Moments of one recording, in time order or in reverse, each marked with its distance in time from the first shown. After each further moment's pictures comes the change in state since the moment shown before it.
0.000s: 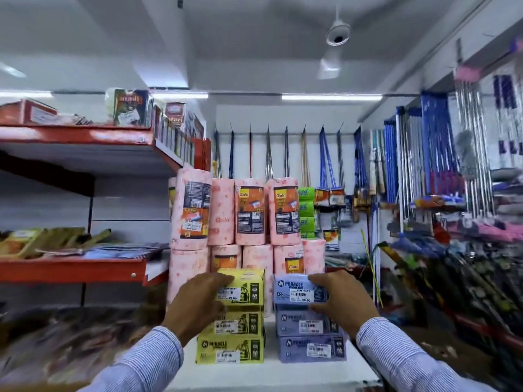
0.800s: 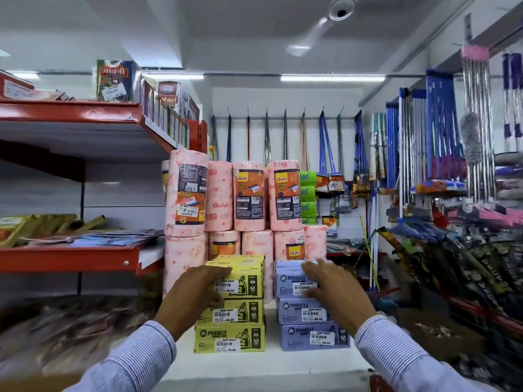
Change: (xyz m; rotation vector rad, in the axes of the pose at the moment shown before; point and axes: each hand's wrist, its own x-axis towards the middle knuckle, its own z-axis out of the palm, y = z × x) left_hand 0.008 -0.022 0.020 -0.153 -0.073 -0.054; right_hand 0.003 -0.012 0.024 0.100 0.025 -0.033
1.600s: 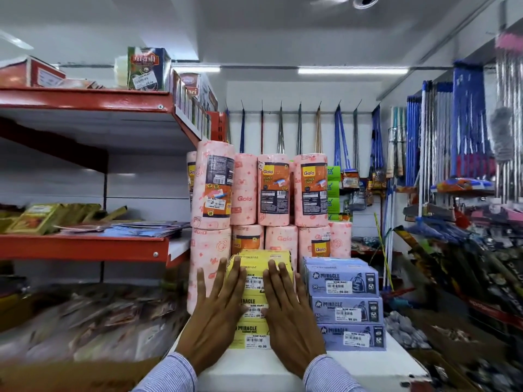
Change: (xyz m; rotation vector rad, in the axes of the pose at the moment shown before) left_hand -0.033 -0.057 0.054 0.478 0.183 0.257; right_hand 0.004 -0.095 0.127 -0.053 0.141 -0.218
